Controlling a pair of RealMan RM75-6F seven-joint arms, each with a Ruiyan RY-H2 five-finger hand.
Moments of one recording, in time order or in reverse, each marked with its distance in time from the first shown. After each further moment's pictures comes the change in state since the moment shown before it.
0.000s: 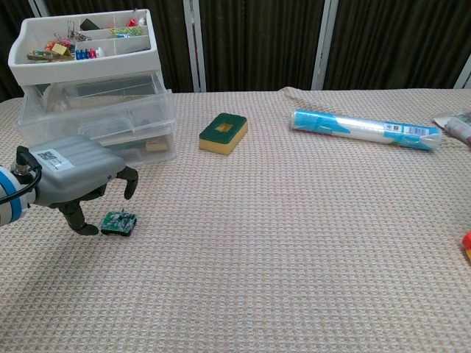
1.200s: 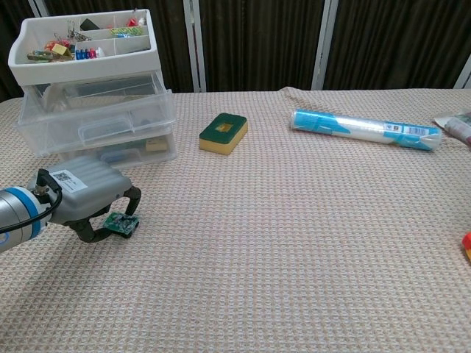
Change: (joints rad) left arm -0.019 -0.087 0.020 0.103 -0.068 -0.010 0.007; right arm -0.001 -0.001 0.000 0.002 0.000 0.002 0.001
